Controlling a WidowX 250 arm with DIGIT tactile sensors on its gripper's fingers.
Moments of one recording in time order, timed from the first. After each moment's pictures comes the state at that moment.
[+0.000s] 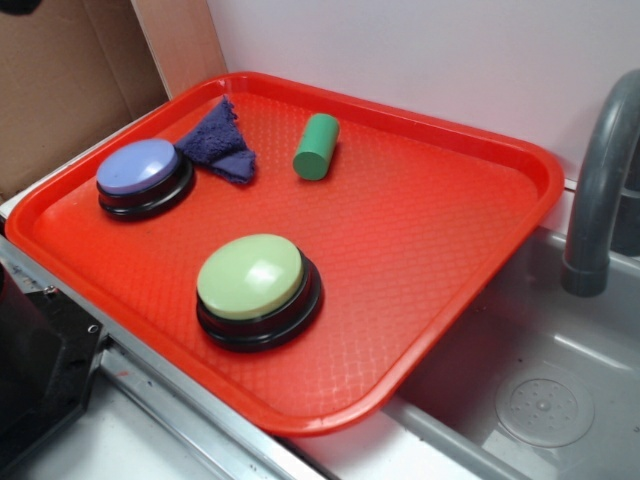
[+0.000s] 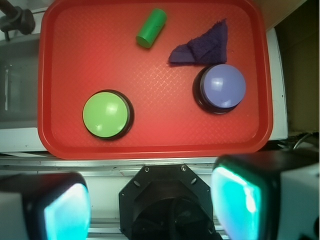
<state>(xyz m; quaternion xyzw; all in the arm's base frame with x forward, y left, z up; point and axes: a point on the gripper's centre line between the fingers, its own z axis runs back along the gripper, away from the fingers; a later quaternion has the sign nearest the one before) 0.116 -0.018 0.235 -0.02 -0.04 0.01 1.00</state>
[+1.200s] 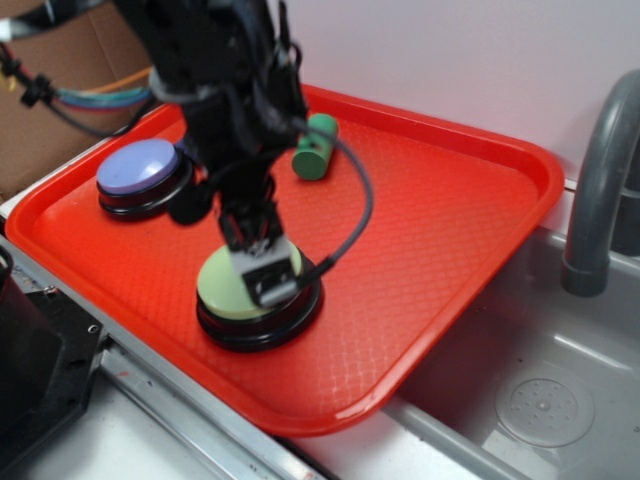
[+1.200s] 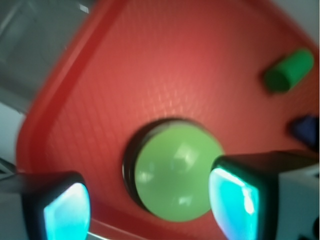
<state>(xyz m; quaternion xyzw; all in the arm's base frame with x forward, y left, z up) 0.156 -0.122 0.088 0.05 -0.06 -0.23 0.97</state>
